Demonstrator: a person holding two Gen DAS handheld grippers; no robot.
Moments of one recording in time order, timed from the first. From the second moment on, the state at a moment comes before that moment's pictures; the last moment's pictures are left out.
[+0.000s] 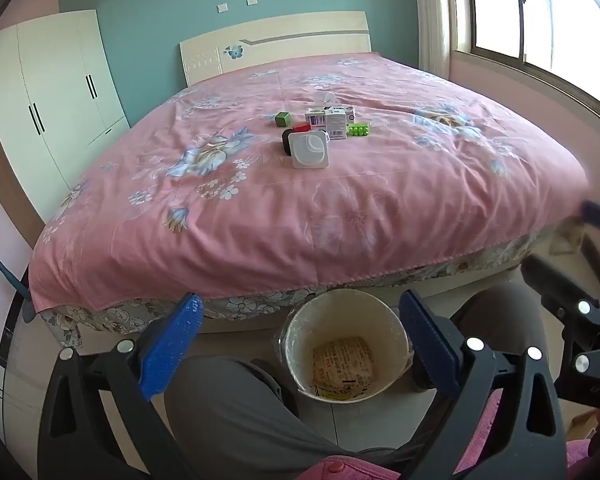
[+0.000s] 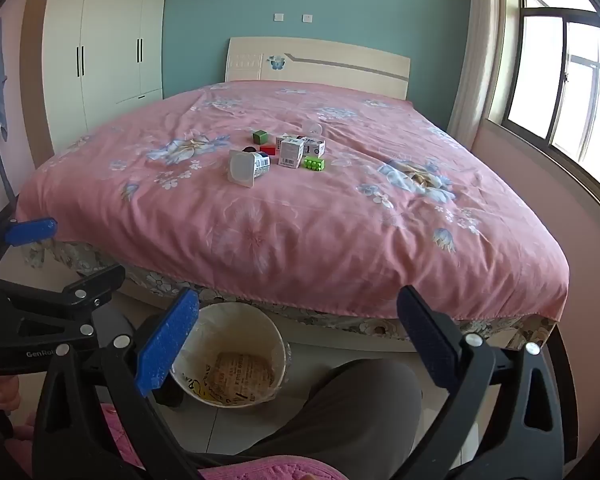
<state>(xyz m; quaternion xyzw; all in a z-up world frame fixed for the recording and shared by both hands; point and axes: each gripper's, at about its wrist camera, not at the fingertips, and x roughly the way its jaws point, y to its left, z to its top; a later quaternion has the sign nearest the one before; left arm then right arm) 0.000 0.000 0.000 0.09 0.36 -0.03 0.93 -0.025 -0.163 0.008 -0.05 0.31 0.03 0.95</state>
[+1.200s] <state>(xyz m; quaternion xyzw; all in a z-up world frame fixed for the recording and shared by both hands) -0.003 0.004 0.012 0.08 0.35 -0.03 0.93 -0.024 -0.166 0.007 -0.05 0.32 0.03 0.94</state>
